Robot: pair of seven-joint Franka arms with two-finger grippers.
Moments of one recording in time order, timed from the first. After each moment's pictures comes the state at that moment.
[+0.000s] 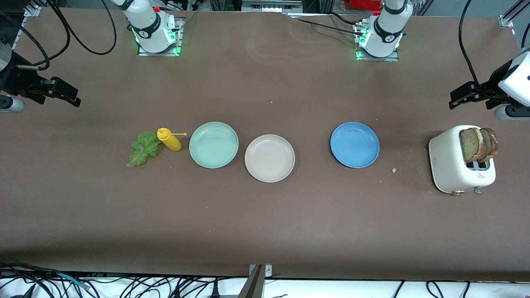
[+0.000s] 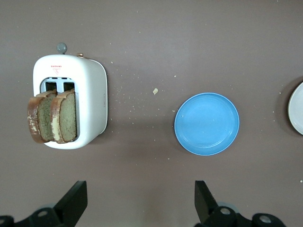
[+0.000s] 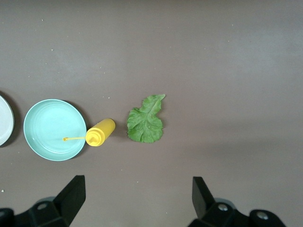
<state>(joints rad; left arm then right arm) -0.04 0.04 0.04 -1.56 0.02 1.52 -0.02 0.05 0.00 -0.03 -1.61 0.00 1.61 0.10</state>
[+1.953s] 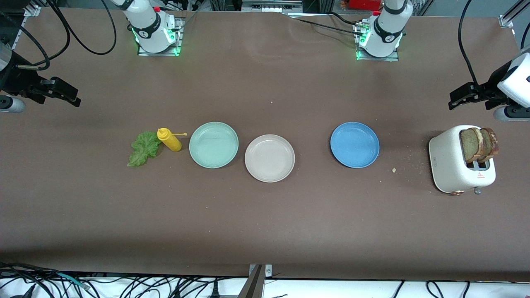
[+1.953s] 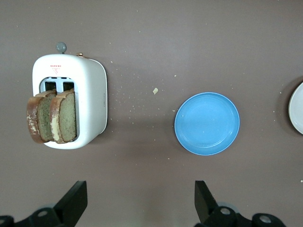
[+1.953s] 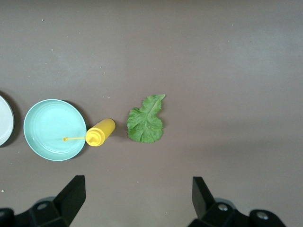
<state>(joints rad) -0.04 0.05 0.04 -1.56 0.02 1.52 -0.02 0.05 0.00 -0.03 -1.61 0.00 1.61 0.10</state>
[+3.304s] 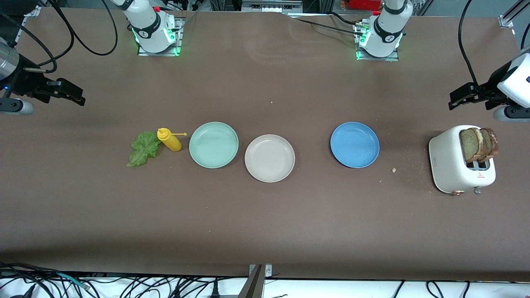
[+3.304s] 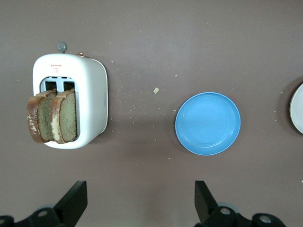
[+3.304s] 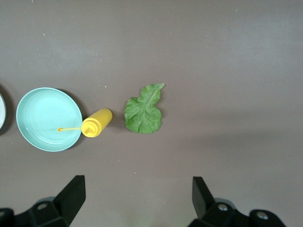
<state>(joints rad) -0.04 0.05 0.04 -1.56 0.02 1.52 -0.02 0.06 0.03 -0.03 -1.61 0.00 1.57 0.09</state>
